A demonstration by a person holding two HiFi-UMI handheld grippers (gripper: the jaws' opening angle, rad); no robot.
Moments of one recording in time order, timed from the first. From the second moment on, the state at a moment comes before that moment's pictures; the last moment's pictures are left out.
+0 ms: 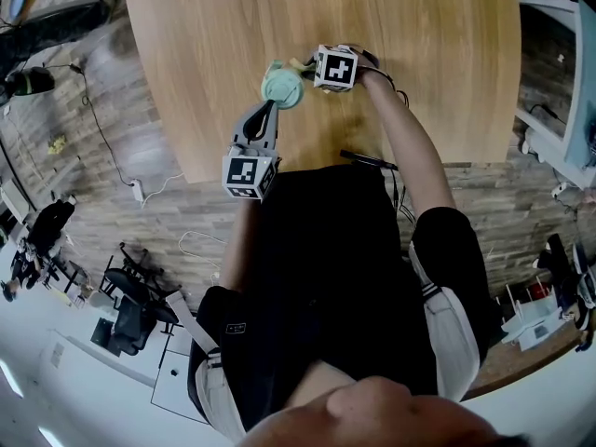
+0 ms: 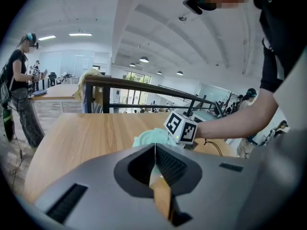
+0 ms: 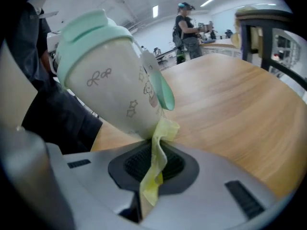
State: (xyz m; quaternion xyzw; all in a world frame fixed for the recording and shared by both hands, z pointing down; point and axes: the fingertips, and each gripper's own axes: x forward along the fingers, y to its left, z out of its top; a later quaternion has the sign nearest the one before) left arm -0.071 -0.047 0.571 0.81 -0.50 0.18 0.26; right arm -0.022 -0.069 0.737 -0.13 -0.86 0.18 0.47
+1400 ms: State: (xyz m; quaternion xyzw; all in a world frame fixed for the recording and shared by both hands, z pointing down) left arm -0.064 -0.053 0.571 0.88 -0.37 0.19 0.24; right arm -0.013 -0.045 0.663 0.25 -0.87 0.33 0.28
